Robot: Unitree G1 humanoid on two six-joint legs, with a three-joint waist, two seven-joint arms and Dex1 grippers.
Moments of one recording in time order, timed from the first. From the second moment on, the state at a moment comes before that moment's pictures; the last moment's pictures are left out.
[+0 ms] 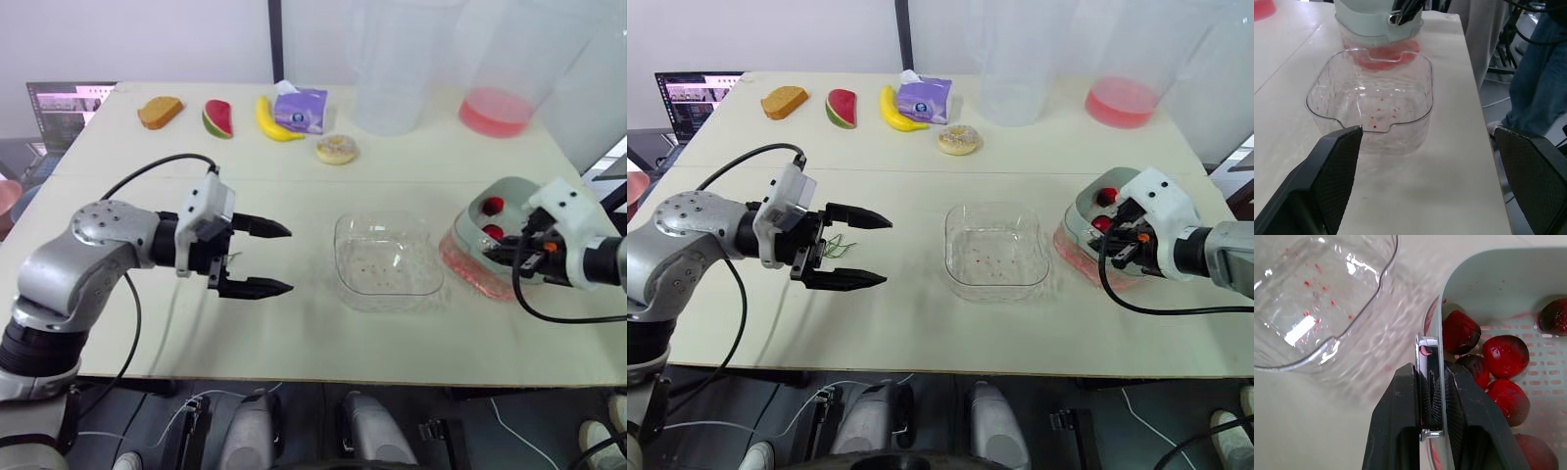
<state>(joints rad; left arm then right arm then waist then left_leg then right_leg) -0.52 0.84 -0.03 -0.36 -0.68 0.67 -1.22 -0.24 -1.20 -0.32 -0.45 0.63 1.19 0.75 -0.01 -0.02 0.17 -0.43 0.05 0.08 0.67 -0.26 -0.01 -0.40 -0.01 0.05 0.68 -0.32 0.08</state>
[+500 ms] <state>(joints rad) -0.54 0.77 -0.02 -0.32 -0.64 0.71 -1.05 -0.64 -1.18 -0.05 -0.27 0.55 1.08 0.80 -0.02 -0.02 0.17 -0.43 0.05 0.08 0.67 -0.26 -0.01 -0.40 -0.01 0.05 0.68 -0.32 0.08</state>
